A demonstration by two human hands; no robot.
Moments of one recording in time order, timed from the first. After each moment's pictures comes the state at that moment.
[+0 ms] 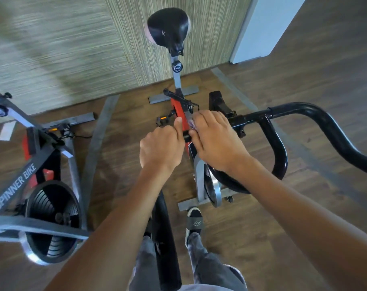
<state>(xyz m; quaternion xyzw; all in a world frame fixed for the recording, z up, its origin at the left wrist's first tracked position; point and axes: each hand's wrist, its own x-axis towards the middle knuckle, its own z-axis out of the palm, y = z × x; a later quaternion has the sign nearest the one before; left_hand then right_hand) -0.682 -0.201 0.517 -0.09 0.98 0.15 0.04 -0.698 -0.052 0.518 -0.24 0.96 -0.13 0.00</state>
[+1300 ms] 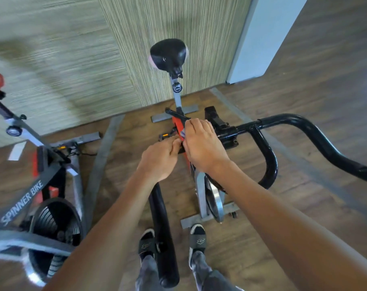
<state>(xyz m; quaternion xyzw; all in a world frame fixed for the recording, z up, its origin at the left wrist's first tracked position) -0.674 -0.220 0.527 -0.02 0.96 0.25 0.13 -0.704 -0.079 0.508 -0.18 0.97 -0.16 0.01</state>
